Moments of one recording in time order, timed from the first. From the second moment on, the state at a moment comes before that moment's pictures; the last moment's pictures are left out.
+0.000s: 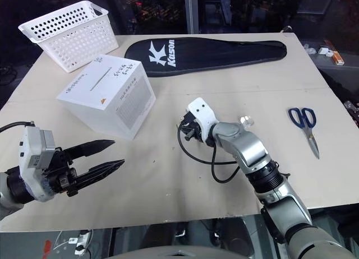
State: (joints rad) left arm 0.37 0.83 0.74 -0.80 -0.92 0.73 -0.89; right arm -0.64 -0.21 0.38 -0.10 0.30 0.89 0.42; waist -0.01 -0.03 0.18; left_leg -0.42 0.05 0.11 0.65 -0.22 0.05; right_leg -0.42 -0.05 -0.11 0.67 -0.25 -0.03
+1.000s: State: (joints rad) left arm 0.01 0.87 0.52 -0.66 -1.27 0.82 -0.62; right arm -0.63 -0.36 0.10 -0.39 0.63 1.00 0.70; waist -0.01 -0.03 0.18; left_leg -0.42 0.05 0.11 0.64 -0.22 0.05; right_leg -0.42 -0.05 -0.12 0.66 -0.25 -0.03
